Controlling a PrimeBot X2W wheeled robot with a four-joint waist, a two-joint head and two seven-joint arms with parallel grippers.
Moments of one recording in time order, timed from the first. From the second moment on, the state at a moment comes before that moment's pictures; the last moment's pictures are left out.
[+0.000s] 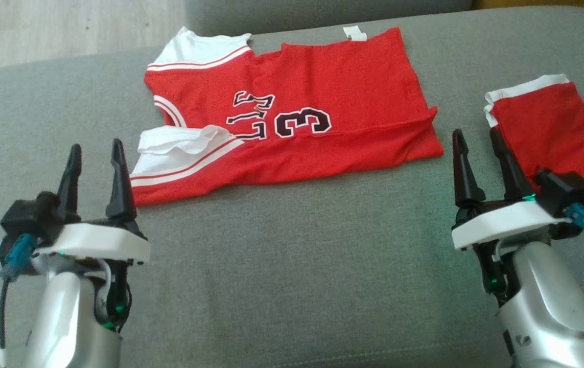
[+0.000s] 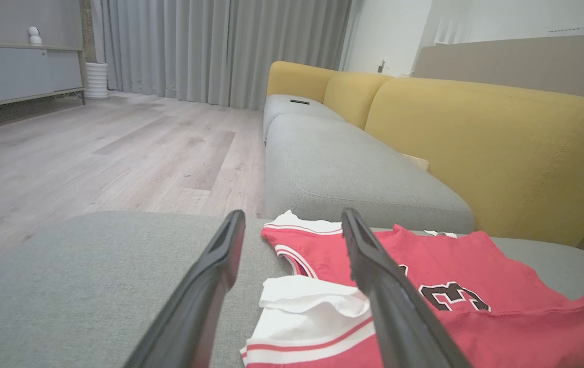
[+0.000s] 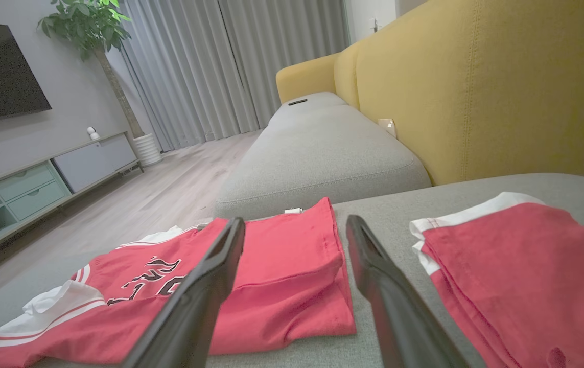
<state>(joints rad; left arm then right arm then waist) -0.24 0.07 -0.01 0.27 -0.23 -0.03 -0.26 -0.36 -0.12 0.15 0.49 0.36 0.13 -0.25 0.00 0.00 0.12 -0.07</state>
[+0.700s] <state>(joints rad) -0.47 0.11 -0.01 0.82 -0.15 -0.02 -0.23 -0.36 -0.10 0.13 0.40 0.32 0.13 -0.22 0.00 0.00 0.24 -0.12</state>
